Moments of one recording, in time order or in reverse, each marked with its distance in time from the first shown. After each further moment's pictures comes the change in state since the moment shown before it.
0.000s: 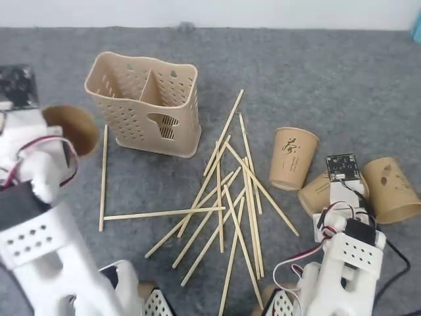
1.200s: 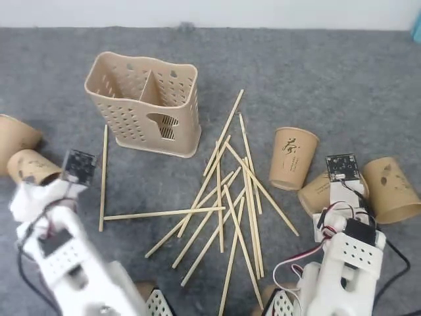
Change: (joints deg) left arm -15.8 -10.7 62.2 -57.8 -43.6; right arm 0.0 0.0 0.0 0.0 0.0
